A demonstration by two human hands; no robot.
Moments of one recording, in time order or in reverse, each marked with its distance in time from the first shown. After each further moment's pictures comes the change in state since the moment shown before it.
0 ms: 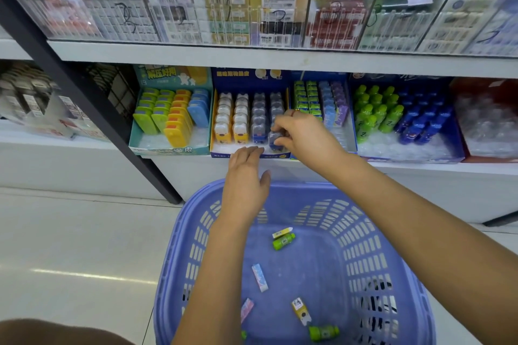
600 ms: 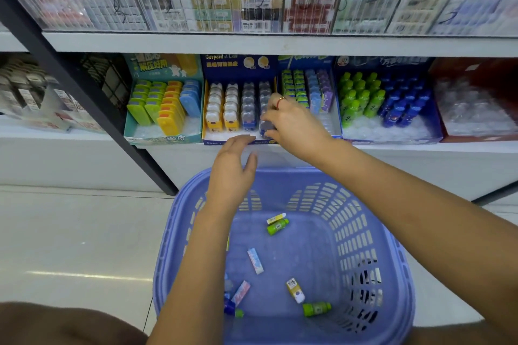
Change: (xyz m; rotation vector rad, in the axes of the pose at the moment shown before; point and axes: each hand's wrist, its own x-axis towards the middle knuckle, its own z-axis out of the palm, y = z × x) left_hand -0.013 0.004 -0.015 -0.173 0.094 0.061; right_hand -0.015 -0.008 -0.008 -0.223 0.036 -0.105
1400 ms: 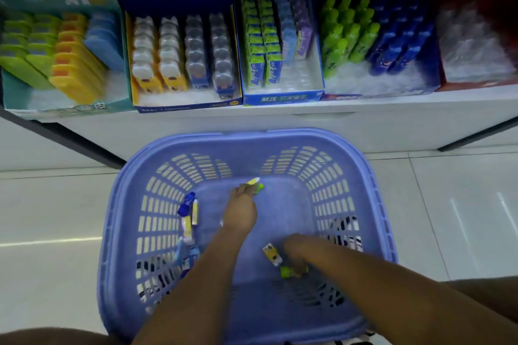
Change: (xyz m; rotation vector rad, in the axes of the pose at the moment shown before) left_hand -0.101 -0.103 0.175 0.204 -0.616 -0.176; right_hand -0.214 -0.018 0.221 0.073 -1.566 0.117
